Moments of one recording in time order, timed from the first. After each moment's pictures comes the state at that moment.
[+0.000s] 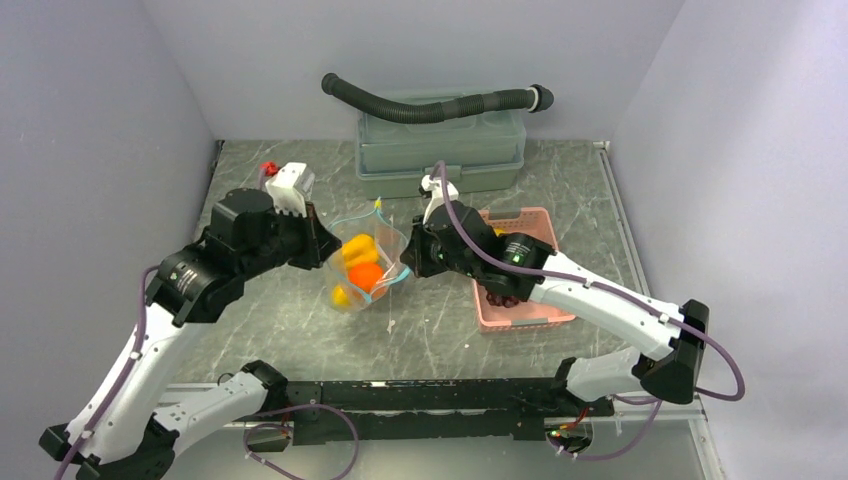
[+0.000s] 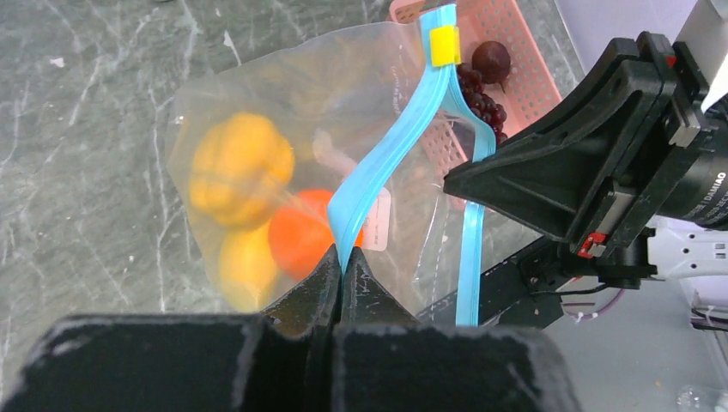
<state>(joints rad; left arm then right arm) -0.57 0.93 1.34 -0.90 0.09 -0.41 1.03 1.32 1.30 -0.55 0.18 0.61</state>
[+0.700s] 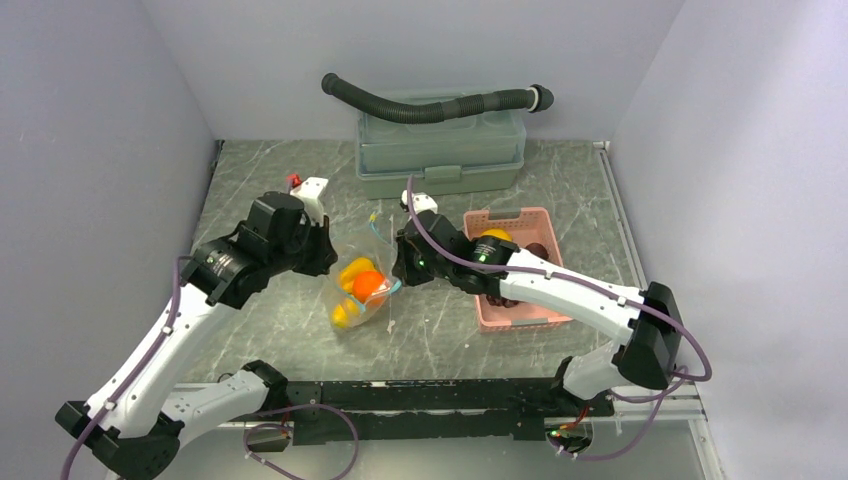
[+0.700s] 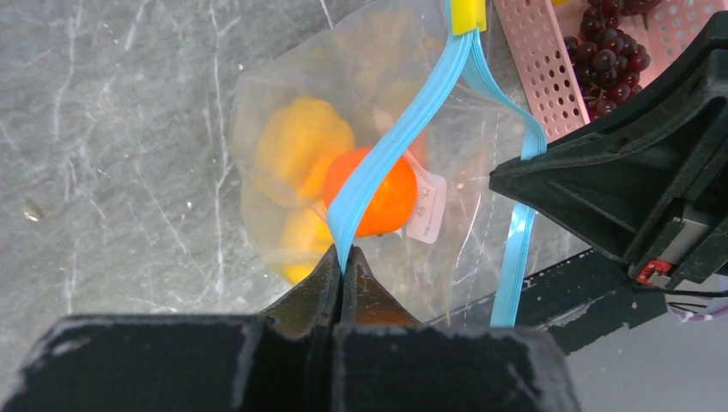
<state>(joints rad) -0.57 0.97 1.22 -0.95 -0.01 -0.35 1.03 1.44 1.25 -0.50 0.15 0.64</state>
